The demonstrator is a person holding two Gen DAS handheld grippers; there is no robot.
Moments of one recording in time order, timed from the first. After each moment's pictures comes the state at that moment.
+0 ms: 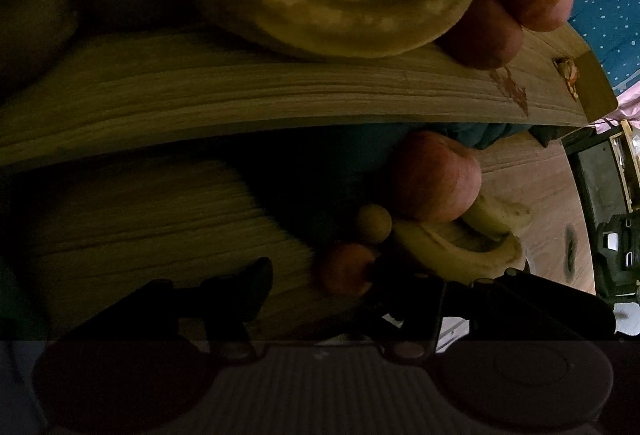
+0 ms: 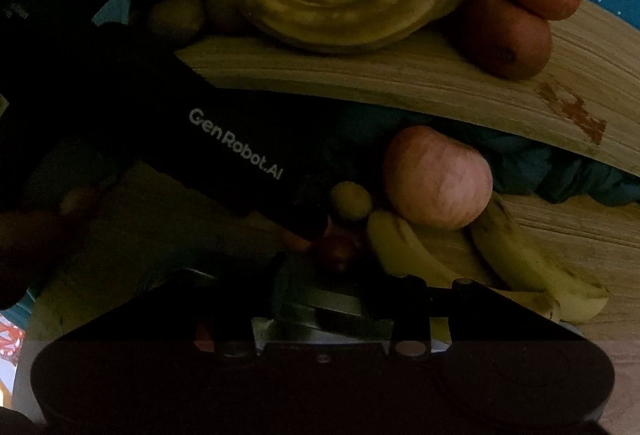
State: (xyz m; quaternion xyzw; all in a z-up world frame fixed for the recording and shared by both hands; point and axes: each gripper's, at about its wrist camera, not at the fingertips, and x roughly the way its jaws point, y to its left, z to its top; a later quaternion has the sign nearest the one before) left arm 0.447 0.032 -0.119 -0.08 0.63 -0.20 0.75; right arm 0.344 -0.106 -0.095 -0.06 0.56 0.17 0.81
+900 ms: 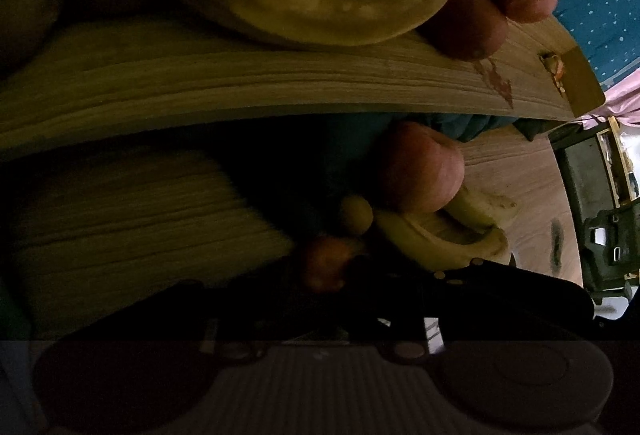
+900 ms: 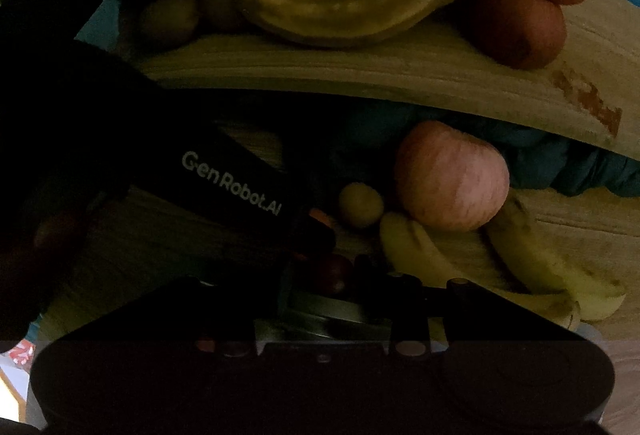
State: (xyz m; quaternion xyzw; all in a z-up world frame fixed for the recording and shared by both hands) left arm 0.443 0.028 -0.119 -0.09 0.63 -0.22 0.74; right arm 0.366 -0.097 -0.107 -0.04 0.58 0.16 0.80
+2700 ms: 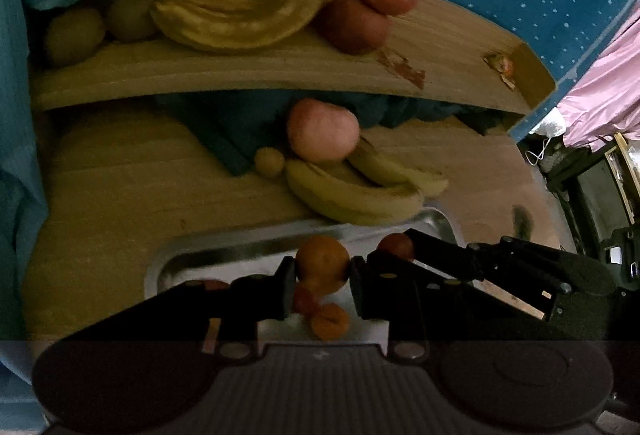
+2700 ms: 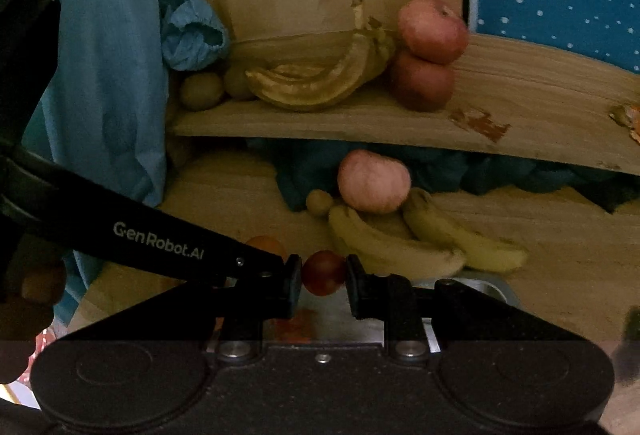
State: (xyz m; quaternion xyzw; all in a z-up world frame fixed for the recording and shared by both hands) left arm 0.323 -0.016 -0.047 -0.07 0.56 -0.17 0.80; right arm 0.273 -0.176 -0.021 -0.01 0.49 0.17 0.85
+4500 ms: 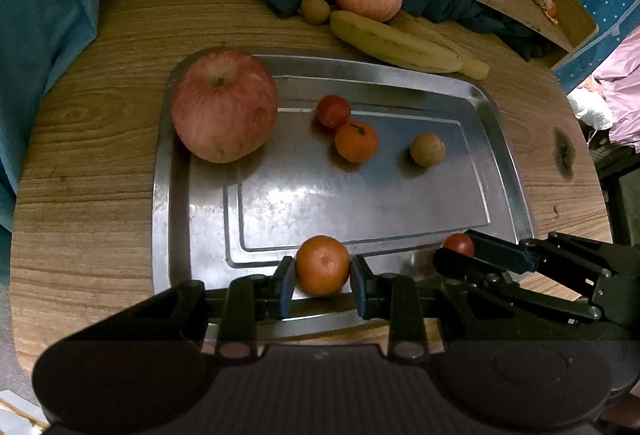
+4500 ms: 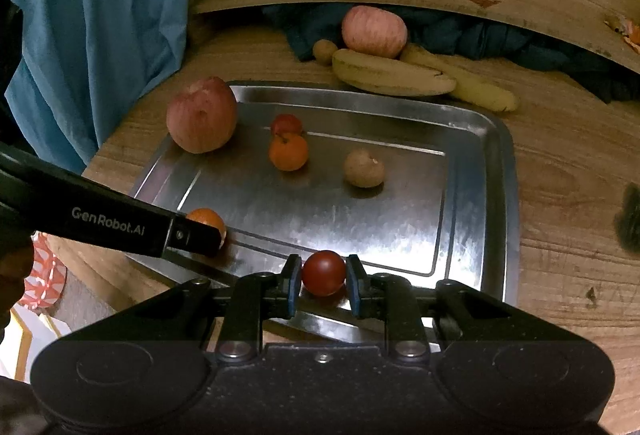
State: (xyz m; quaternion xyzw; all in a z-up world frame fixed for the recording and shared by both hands) left arm 0.224 -0.017 -0.085 -0.08 0.62 -0.08 0.78; right arm 0.183 -0.212 -0.046 -0.04 0.58 0.20 0.79
